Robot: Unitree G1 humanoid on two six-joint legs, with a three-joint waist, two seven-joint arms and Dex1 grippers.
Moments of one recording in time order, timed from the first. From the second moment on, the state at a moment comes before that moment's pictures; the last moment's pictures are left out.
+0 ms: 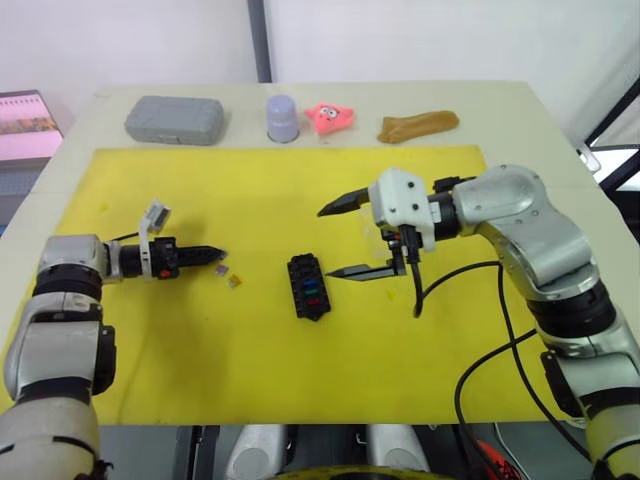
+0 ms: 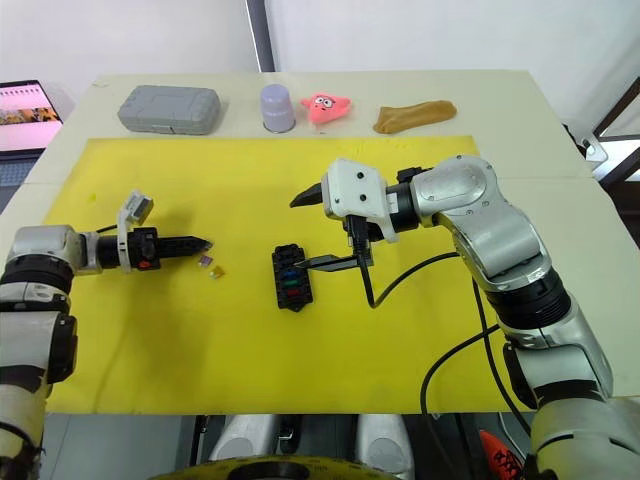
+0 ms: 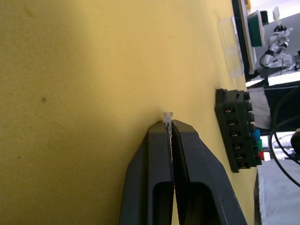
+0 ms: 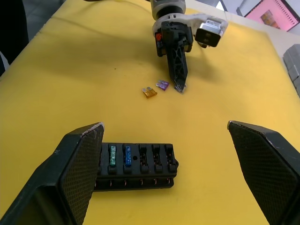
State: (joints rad) left arm -0.87 0.72 0.01 1.03 -0.27 0.94 -1.50; right arm -0.78 -0.68 0.27 -0.28 0.34 0.49 1.21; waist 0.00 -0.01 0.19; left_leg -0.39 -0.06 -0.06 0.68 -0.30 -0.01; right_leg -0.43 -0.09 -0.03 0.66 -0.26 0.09
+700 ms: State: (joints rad) left arm -0.66 0.68 0.28 0.08 -0.65 1.11 -1.33; right arm -0.84 -0.55 0.24 -0.28 0.53 0.88 1.08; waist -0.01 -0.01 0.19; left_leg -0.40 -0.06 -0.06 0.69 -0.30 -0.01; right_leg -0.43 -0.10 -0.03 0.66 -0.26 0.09
